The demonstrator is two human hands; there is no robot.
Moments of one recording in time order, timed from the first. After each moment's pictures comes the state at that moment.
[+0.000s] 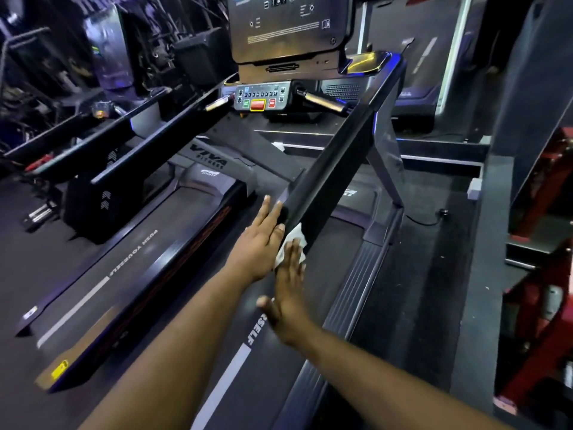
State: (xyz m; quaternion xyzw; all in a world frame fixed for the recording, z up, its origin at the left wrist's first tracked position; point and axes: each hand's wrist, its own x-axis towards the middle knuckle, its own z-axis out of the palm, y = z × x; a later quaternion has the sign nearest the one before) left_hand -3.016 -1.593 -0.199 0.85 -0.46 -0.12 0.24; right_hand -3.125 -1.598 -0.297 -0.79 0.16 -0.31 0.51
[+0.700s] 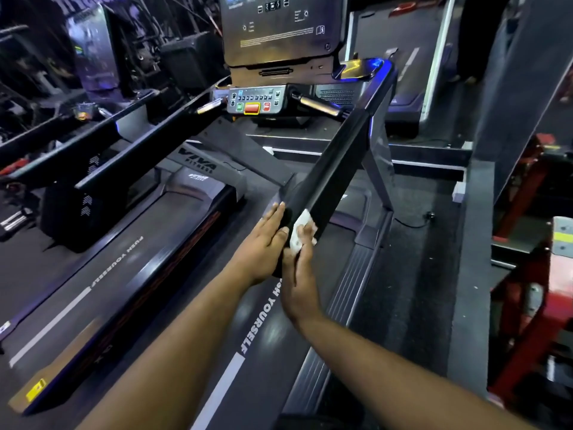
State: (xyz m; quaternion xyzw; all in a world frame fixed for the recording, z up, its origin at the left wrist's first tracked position) left_hand -2.993 -1.598 -0.214 0.81 -0.48 -0.17 0.29; right_hand -3.098 -1.617 -0.285 -0.61 0.24 -0.43 0.62
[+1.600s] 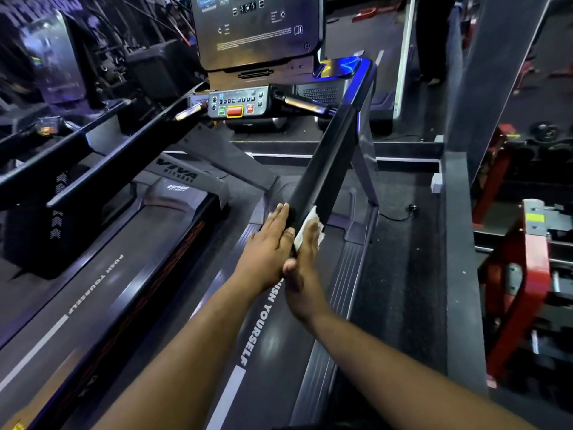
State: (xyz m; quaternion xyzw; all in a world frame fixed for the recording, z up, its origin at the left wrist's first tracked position) left_hand -2.999 -1.594 -0.206 0.81 -0.50 -0.17 0.26; right_hand -3.087 -1.615 -0.283 -0.68 0.25 -0.42 0.55
